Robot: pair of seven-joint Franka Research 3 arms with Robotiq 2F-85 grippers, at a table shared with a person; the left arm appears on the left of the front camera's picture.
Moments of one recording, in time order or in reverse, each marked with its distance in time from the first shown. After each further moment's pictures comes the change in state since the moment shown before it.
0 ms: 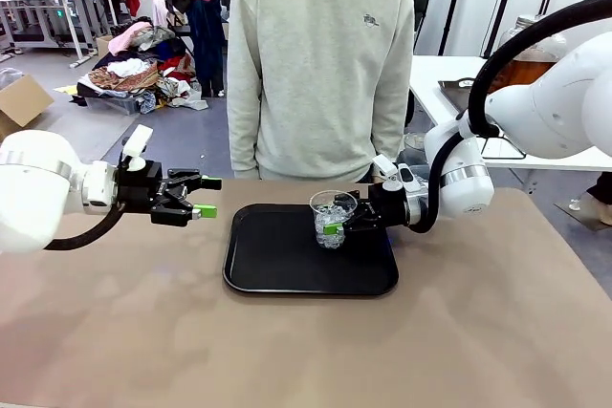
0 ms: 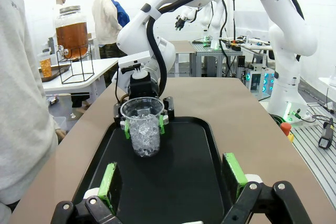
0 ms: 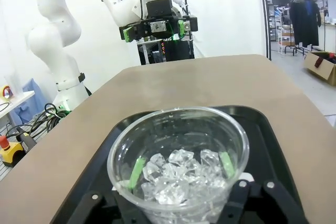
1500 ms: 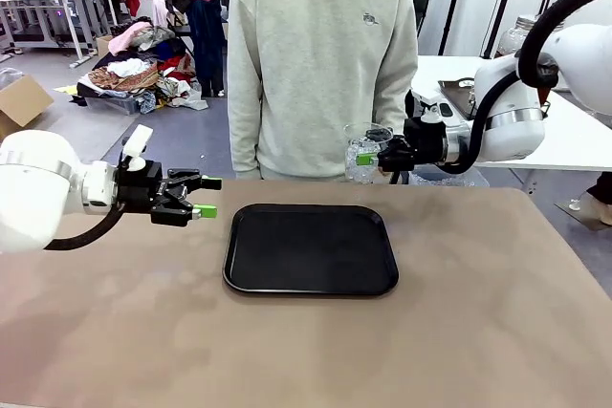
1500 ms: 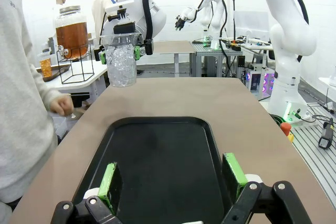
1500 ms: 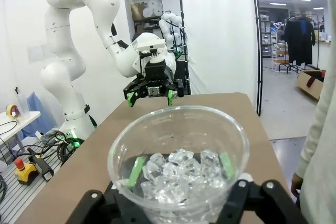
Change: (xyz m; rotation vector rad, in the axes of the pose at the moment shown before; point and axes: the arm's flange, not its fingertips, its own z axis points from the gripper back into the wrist) left arm 0.000 0.000 0.000 0.000 0.000 0.000; right arm 0.123 -0.021 0.080 -0.017 -0.065 0.024
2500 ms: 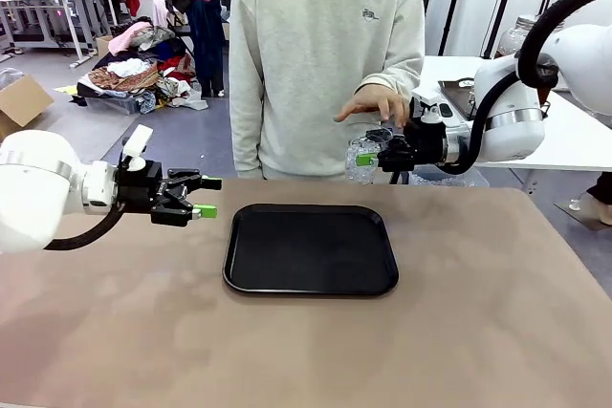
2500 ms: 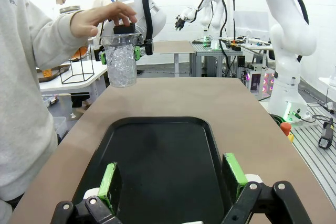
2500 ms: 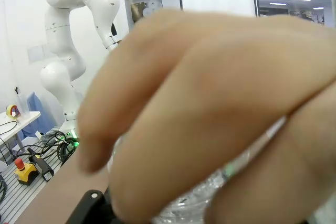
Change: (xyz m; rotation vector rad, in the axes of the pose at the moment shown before) left arm 0.000 0.000 0.000 0.000 0.000 0.000; right arm 0.000 0.000 0.000 0.000 0.000 -0.001
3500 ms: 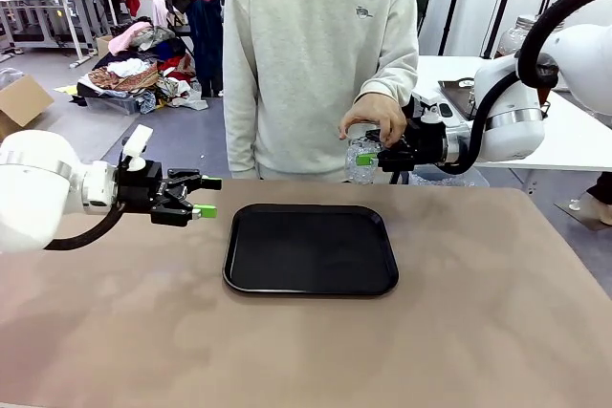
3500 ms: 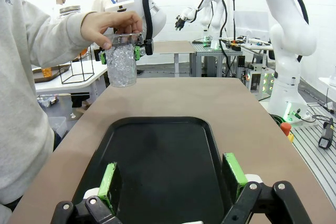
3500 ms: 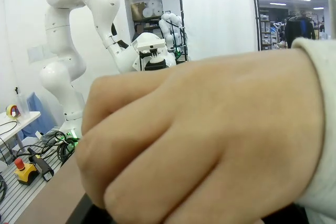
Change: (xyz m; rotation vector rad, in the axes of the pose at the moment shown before) left arm 0.000 0.000 0.000 0.000 0.000 0.000; right arm 0.000 0.000 0.000 0.000 0.000 0.000
